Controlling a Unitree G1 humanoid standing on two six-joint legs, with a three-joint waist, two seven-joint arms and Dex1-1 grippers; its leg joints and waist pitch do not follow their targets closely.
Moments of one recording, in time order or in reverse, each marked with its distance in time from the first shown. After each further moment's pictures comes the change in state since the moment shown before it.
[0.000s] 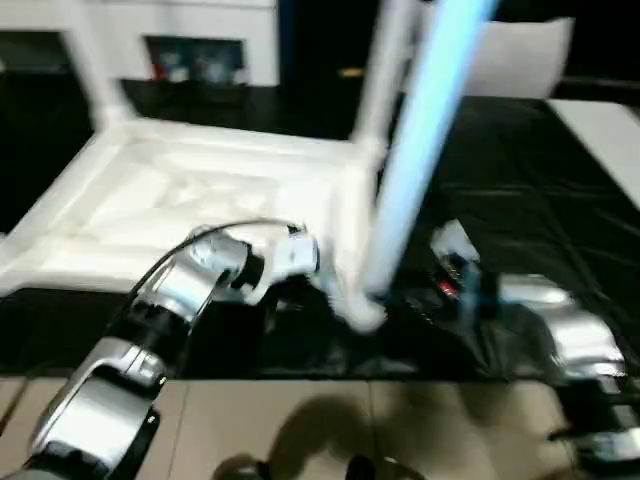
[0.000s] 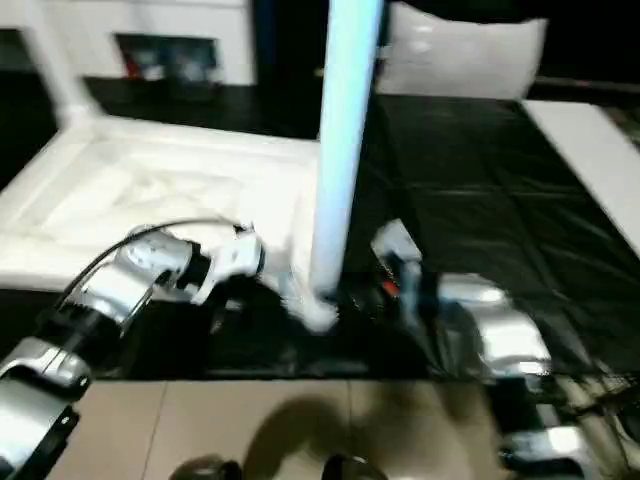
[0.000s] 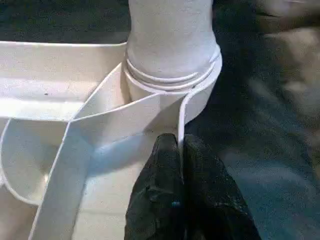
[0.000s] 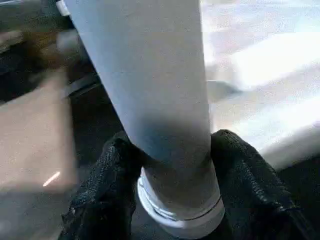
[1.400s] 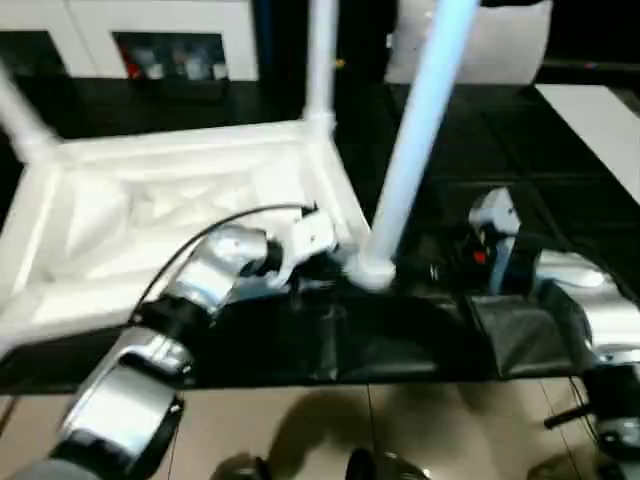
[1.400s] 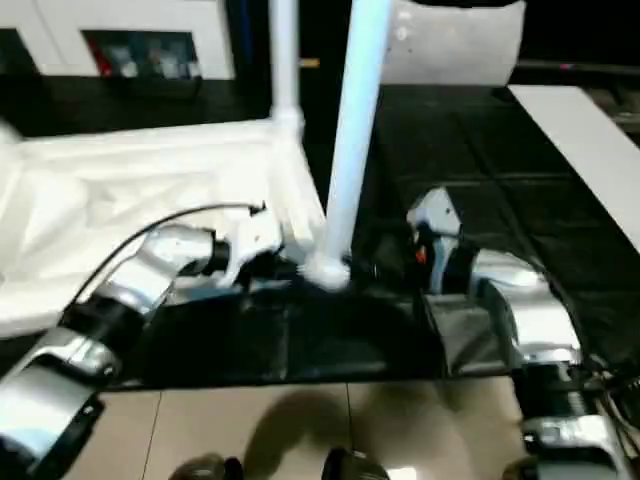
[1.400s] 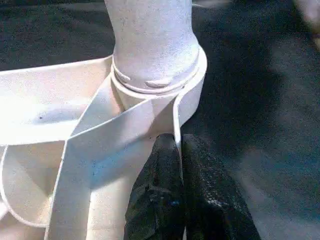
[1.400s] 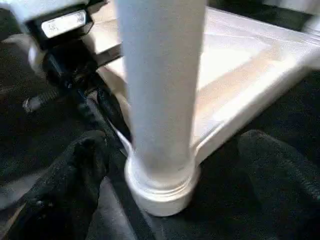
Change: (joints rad) left arm -0.018 -0.017 -0.018 0.043 0.013 -0.130 0.012; right arm -0.032 -0.184 -0.023 0.032 0.004 -0.195 0.147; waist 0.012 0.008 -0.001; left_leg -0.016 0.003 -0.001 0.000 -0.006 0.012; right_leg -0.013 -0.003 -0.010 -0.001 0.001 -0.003
